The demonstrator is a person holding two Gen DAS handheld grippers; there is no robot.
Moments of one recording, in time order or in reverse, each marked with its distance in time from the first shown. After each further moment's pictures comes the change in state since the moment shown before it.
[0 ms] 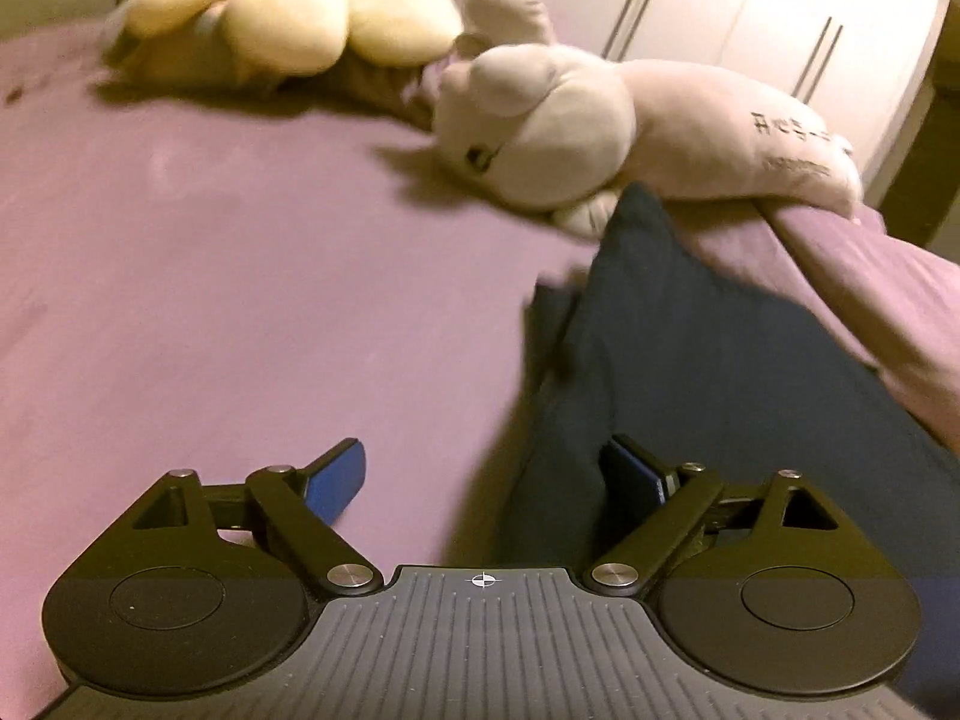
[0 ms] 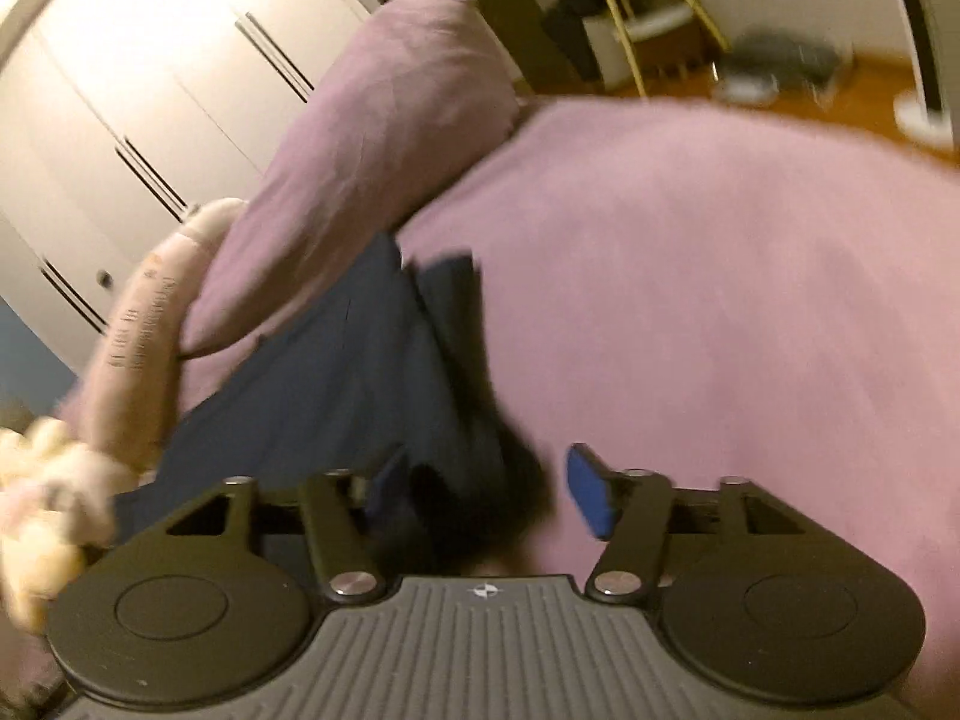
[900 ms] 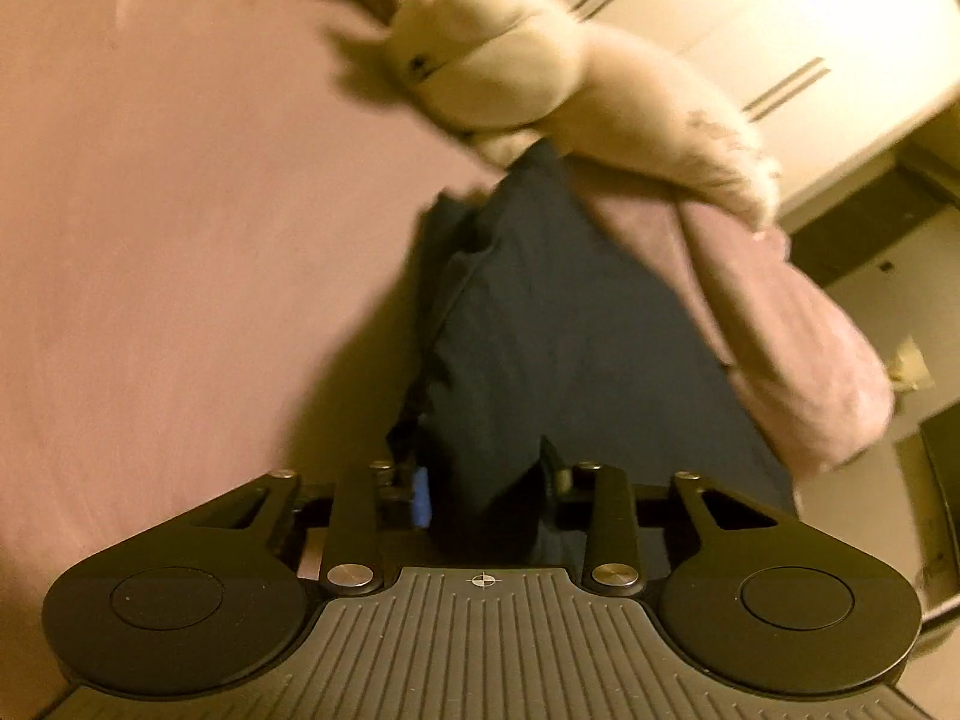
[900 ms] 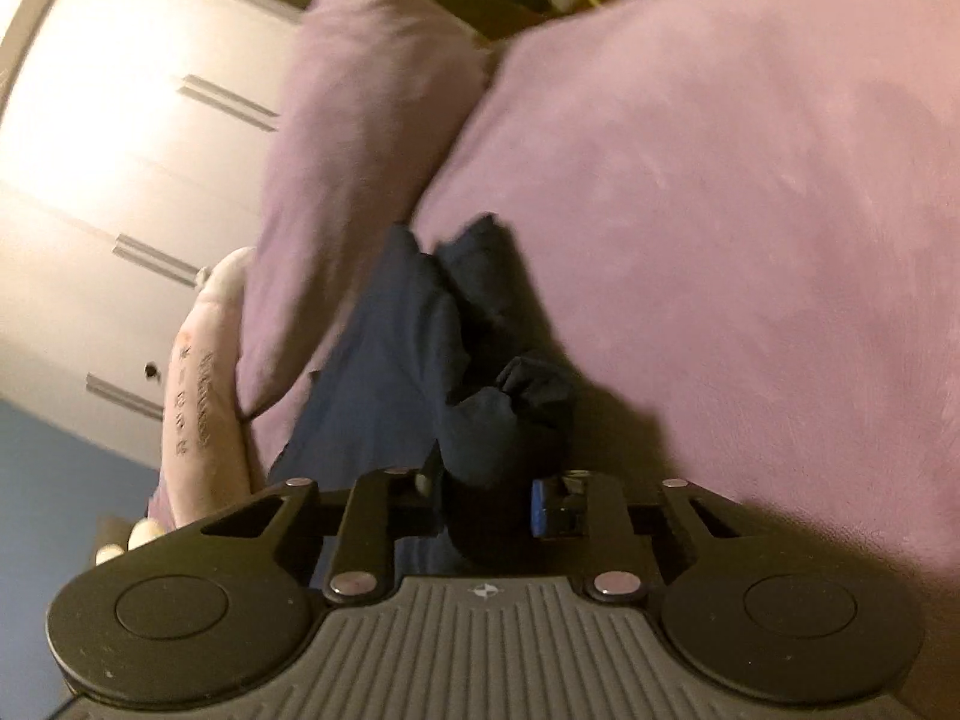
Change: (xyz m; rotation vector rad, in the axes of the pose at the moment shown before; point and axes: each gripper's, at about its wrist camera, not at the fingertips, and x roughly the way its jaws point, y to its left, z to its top) left arm -0.012 -0.011 0.013 -0.219 0.167 -0.272; right arm 0.031 0.023 0.014 0.267 0.059 0.114
